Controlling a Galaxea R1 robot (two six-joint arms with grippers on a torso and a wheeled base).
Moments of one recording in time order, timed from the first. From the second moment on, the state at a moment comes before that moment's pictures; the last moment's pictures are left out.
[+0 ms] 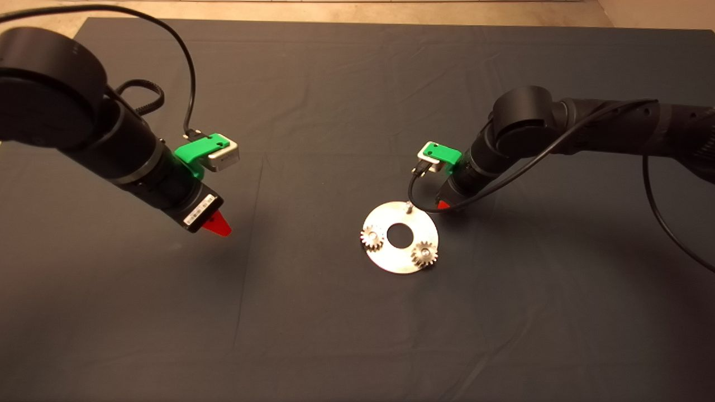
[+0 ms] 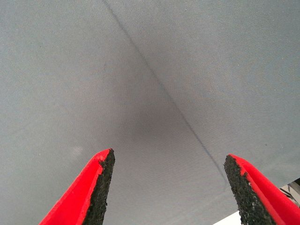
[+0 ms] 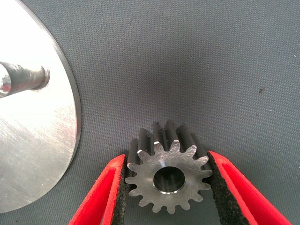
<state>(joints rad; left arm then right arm) -0.55 2.18 -0.84 0.16 1.39 -0.74 0.30 2.58 -1.23 -0.44 -1.38 0.53</state>
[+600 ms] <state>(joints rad) -0.55 2.17 -0.84 0.16 1.39 -0.74 0.30 2.58 -1.23 -0.42 -1.39 0.54</state>
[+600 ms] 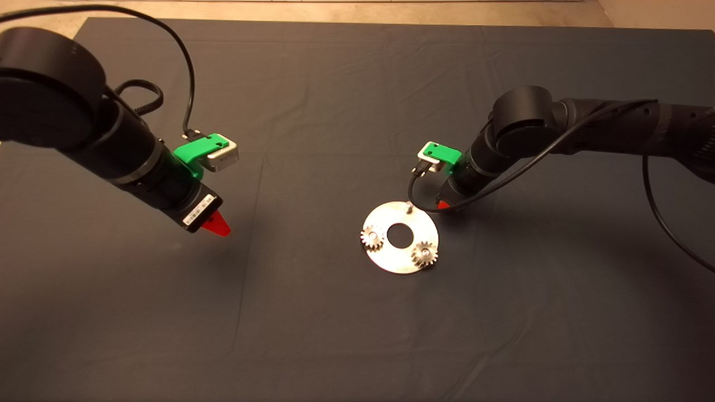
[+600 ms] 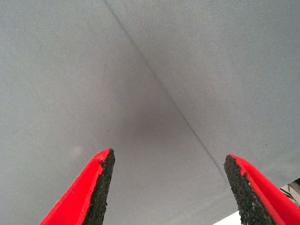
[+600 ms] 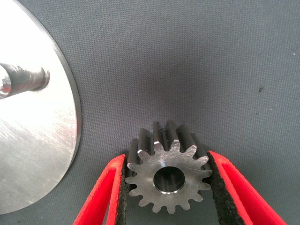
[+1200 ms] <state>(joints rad) -0.55 2.18 -0.84 0.16 1.37 -0.74 0.38 2.58 -1.25 -0.36 -1.39 0.55</state>
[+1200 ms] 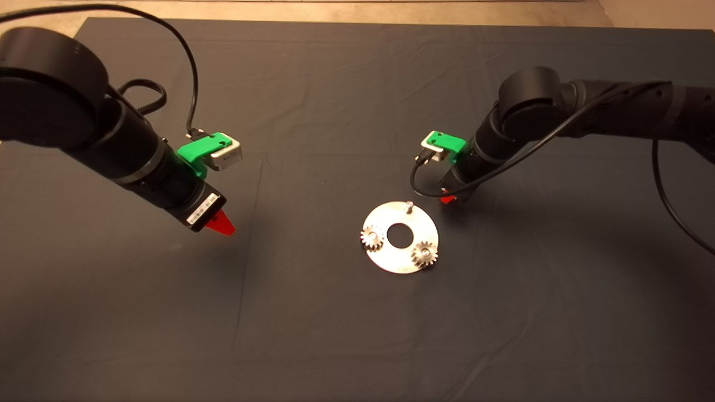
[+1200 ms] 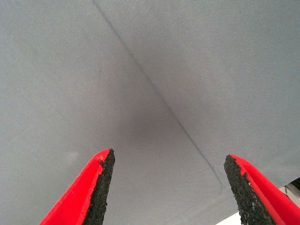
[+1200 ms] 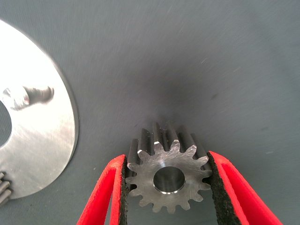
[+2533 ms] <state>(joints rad) -0.55 2.19 -0.84 0.15 1.37 -0.74 0.42 2.65 -1.16 -0.26 -1.38 0.60</state>
